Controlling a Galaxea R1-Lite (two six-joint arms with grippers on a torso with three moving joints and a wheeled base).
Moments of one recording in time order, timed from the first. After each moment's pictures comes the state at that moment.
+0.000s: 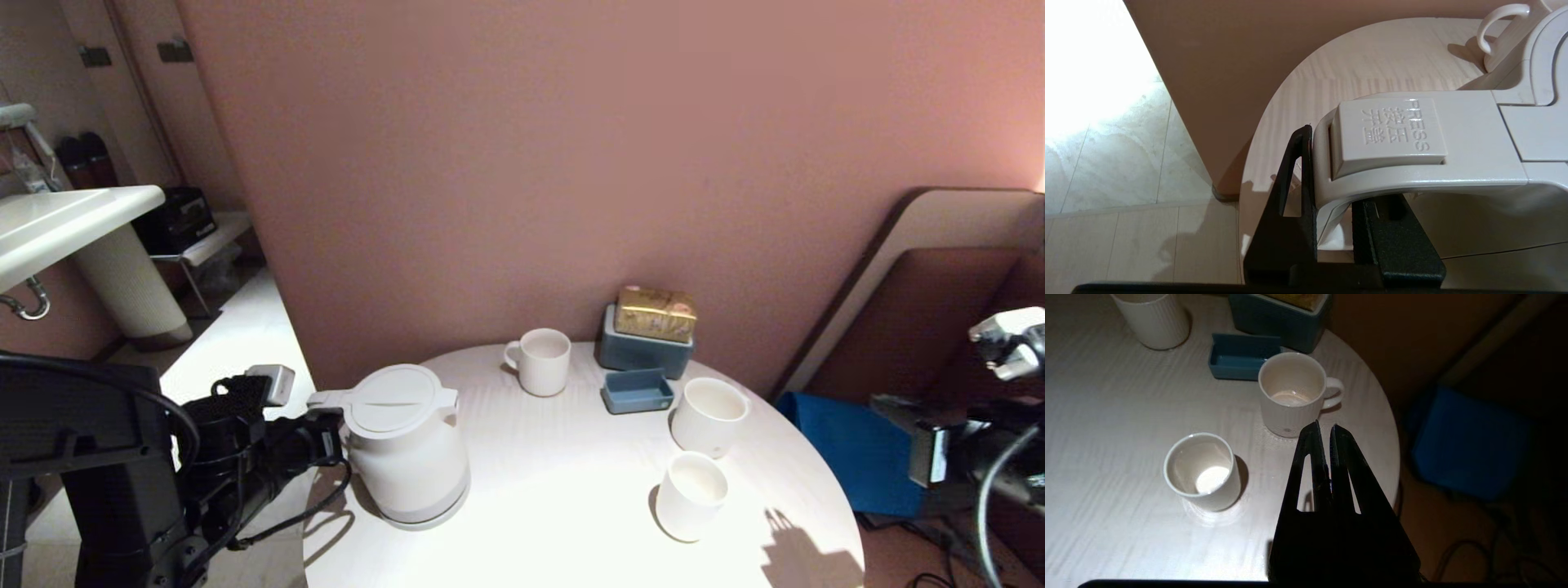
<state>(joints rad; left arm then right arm) -0.14 2.21 -0.35 -1.53 -0.05 -0.12 0.00 1.20 -0.43 -0.42 0.02 -0.09</state>
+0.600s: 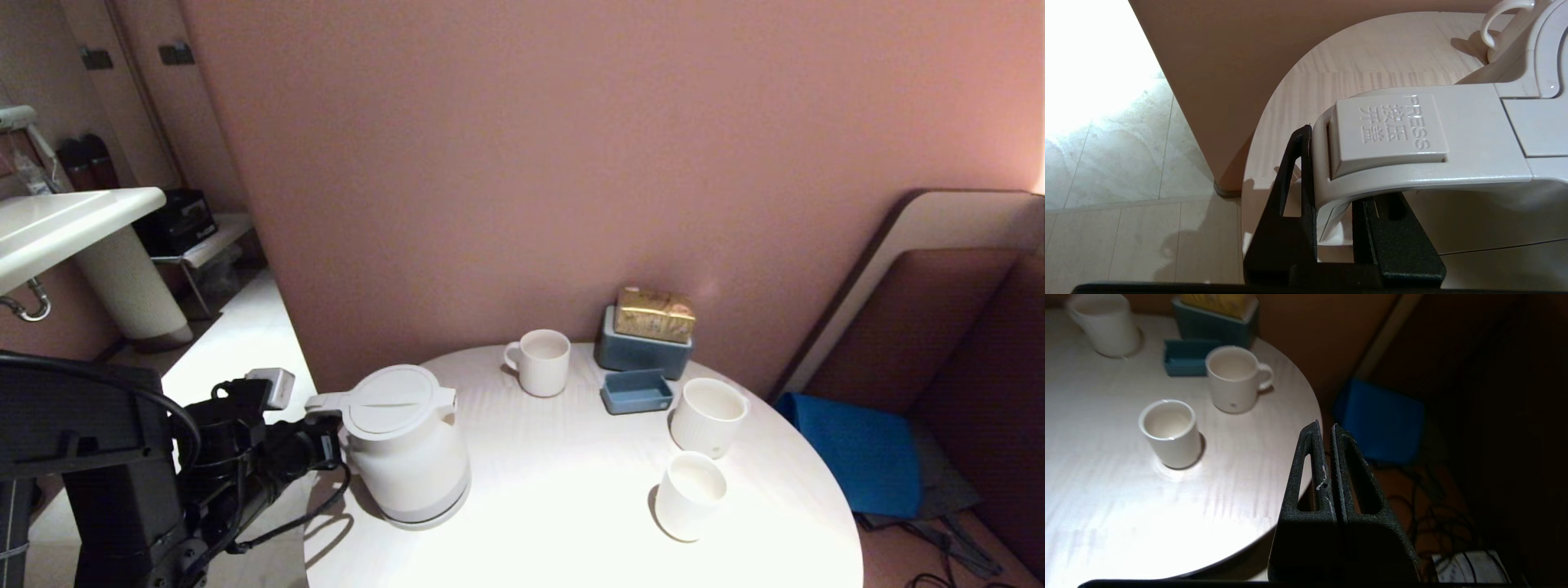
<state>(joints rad) -0.14 2.22 -0.34 -1.52 -0.05 -0.12 0.00 0.52 -0.54 0.23 -0.14 -0.10</state>
